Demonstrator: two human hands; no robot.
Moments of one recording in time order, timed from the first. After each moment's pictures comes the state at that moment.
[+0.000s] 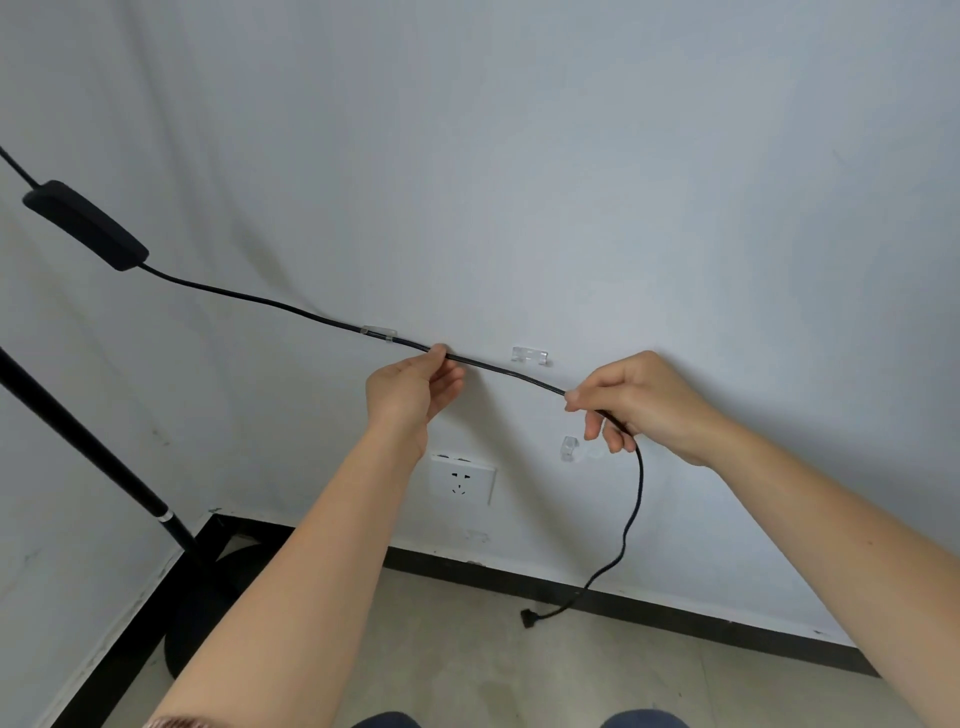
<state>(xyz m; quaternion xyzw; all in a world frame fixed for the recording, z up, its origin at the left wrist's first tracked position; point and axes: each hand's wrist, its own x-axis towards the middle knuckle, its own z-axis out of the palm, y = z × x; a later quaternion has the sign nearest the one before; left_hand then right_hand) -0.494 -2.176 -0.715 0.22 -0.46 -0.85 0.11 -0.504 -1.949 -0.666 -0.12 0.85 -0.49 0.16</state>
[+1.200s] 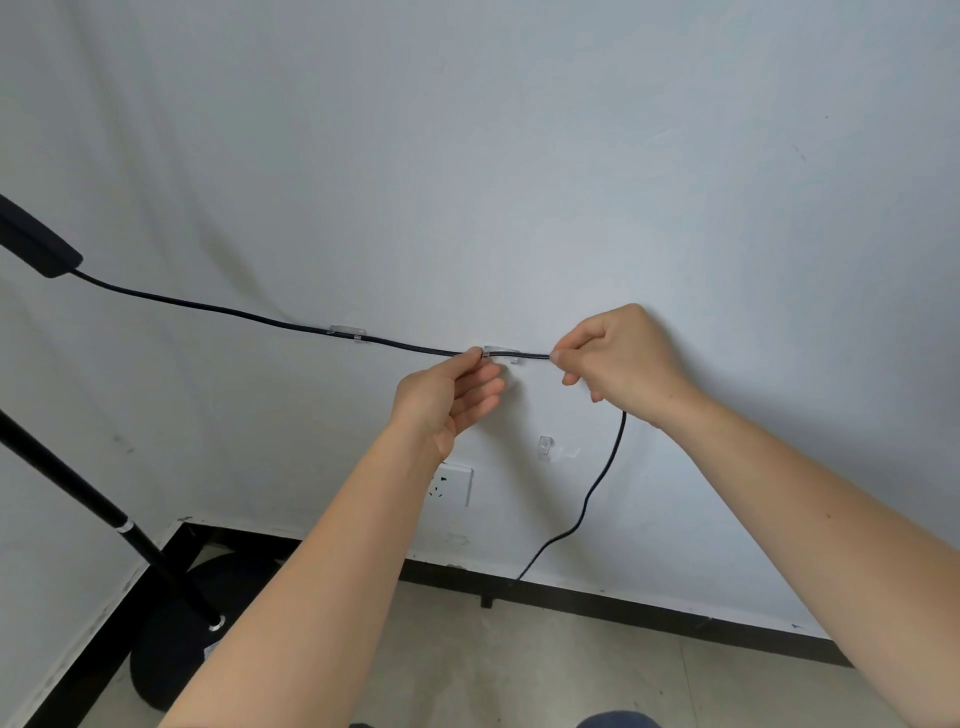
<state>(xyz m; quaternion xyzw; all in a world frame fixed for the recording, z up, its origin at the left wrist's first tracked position) -0.496 -2.139 -0.707 0.19 -0.47 -0.86 -0.03 -0.519 -1.961 -0.650 -0.10 0.90 -0.43 -0.03</state>
